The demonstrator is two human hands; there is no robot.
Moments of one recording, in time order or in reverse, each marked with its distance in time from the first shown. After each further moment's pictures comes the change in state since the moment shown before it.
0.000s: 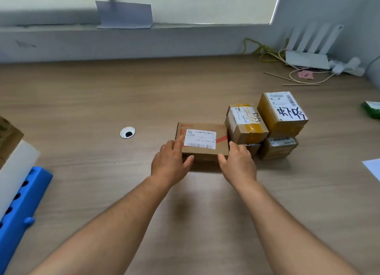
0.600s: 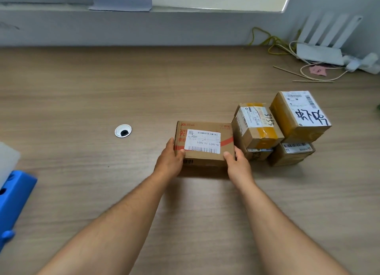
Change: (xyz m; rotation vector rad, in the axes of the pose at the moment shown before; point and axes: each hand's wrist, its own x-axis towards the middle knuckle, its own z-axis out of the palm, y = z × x) left_hand 0.049 -0.026 0.032 -0.637 -0.152 -0.295; right_hand 0.039 0.003 0.043 0.742 -0.162 0.301
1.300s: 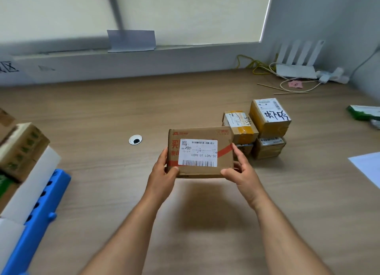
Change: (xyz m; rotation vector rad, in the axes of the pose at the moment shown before) left_hand -0.145 0.010 -0.028 -0.229 0.115 0.197; right_hand -0.116 0.004 -0.070 0.197 -0.214 -0.277
